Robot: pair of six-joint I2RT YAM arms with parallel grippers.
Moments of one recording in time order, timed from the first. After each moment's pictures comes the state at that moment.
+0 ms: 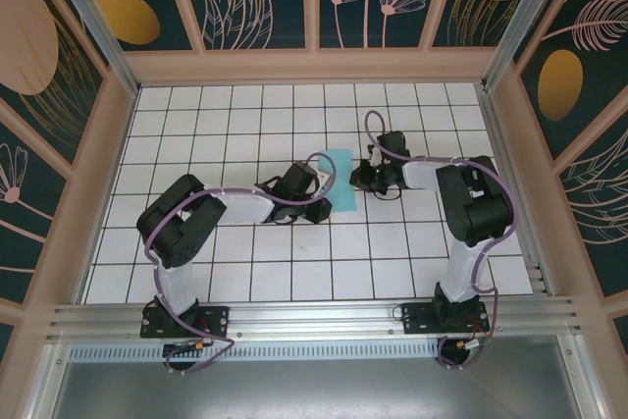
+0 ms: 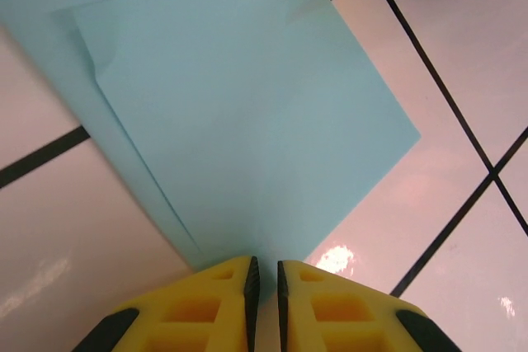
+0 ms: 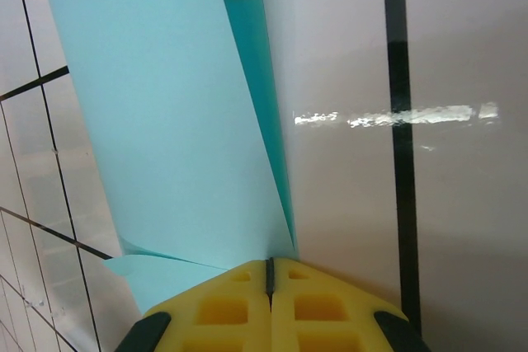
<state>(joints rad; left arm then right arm) -0.77 1.87 0.92 0.05 0.25 -0.36 0.34 1.87 0.96 -0.09 -0.48 0.63</state>
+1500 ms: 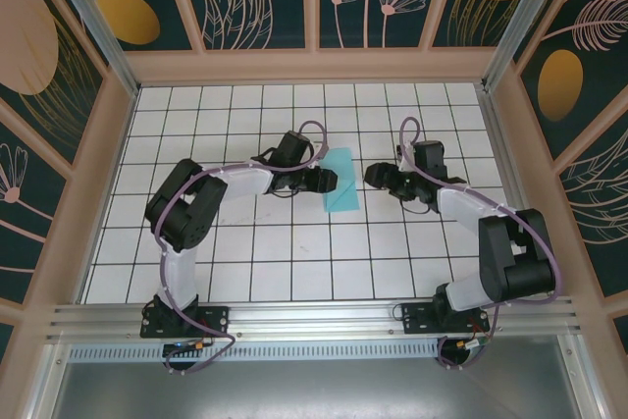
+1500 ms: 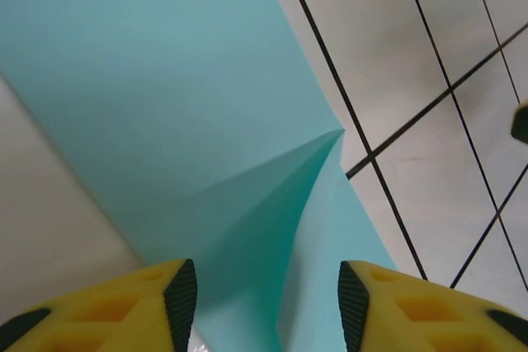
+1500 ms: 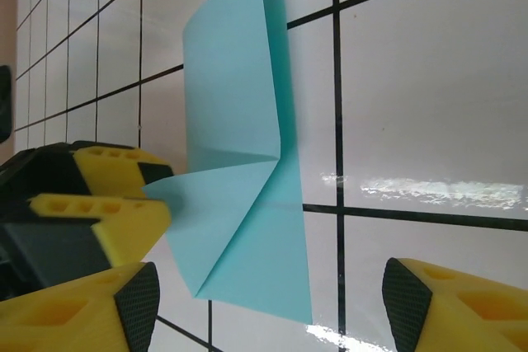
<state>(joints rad) -0.63 2.00 1.19 -0.03 0.43 -0.45 0.21 1.45 0.68 -0.06 -0.53 0.54</state>
